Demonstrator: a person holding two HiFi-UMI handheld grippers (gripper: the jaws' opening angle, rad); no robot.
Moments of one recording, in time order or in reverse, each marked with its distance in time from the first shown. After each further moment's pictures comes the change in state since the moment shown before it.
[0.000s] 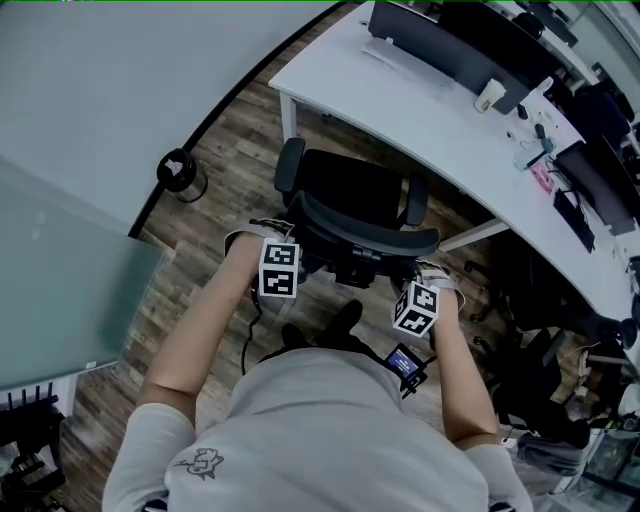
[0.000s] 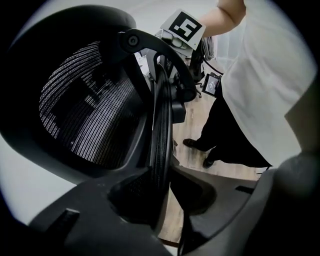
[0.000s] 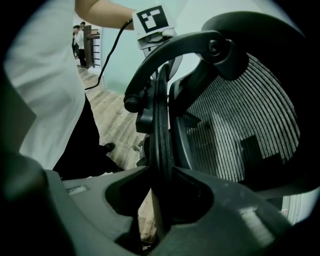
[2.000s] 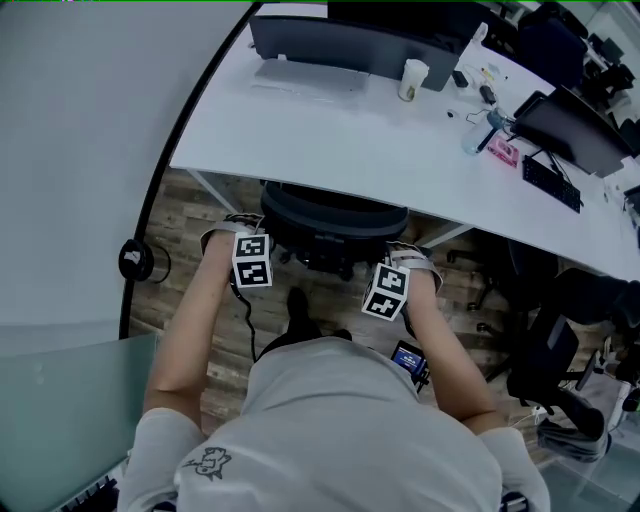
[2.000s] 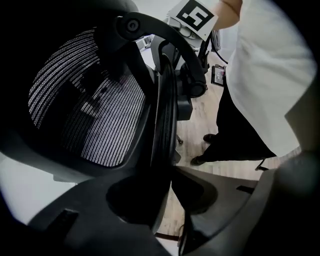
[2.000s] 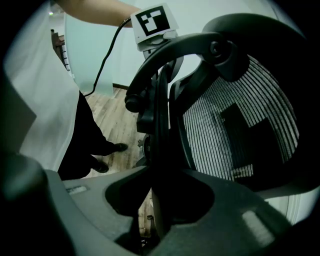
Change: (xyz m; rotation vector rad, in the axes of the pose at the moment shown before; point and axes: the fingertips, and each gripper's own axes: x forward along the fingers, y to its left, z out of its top) left arm 0.137 0.321 0.129 0.183 0.032 -0.011; right arm 0.076 -0.259 -0.174 0.202 0.095 -0.068
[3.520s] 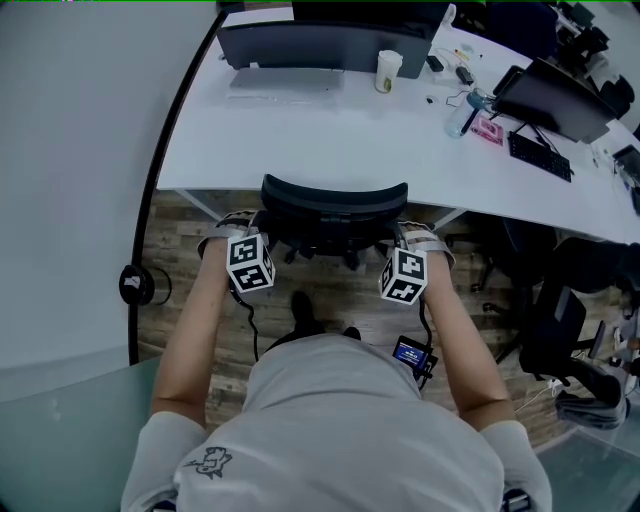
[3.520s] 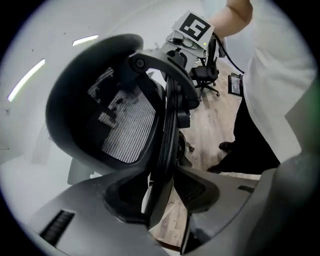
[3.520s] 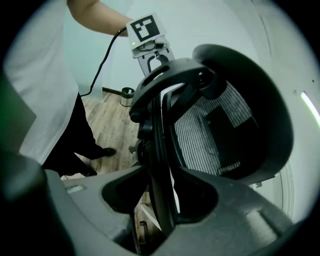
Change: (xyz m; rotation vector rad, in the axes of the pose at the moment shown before) left arm -0.013 0.059 0.023 -0.030 -0.108 0.164; right arm -0.015 -0.053 -0.019 0.057 -0.074 -0.118
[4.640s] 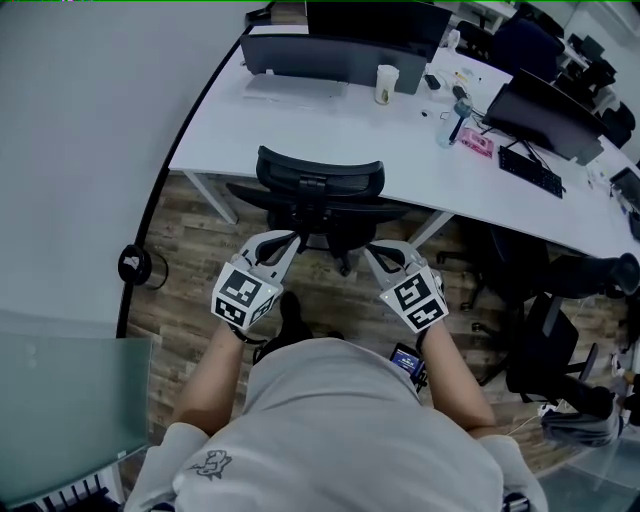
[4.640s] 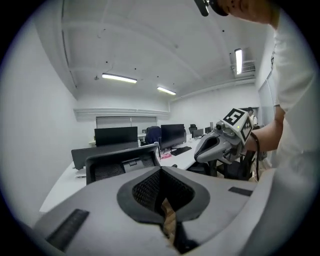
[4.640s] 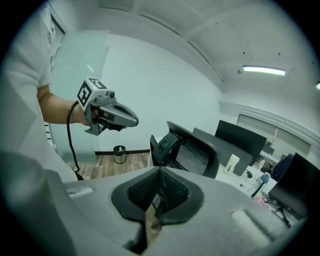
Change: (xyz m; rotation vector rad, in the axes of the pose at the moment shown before) left arm -0.184 -0.084 0.180 -0.816 -0.741 0.229; right arm -0.192 0.058 0.015 0.502 -0.511 -0.034
